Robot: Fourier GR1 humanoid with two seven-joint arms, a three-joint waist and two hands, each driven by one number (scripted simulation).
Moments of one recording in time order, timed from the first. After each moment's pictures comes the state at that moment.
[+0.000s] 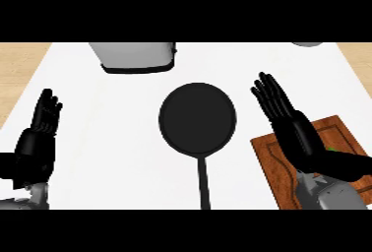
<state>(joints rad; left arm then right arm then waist) -0.03 0.42 -0.14 -1.65 0.16 0.43 0.01 -0.21 -0.28 0.28 -1.69 -0.31 -0.05 -0.08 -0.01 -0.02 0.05</state>
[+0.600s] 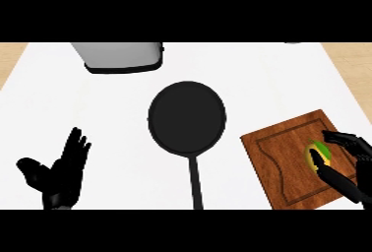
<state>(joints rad) 0.12 0.25 -0.16 -1.55 0.33 0.40 0.10 0.16 -0.43 0.02 -1.62 -0.14 -0.27 -0.27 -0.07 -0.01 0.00</state>
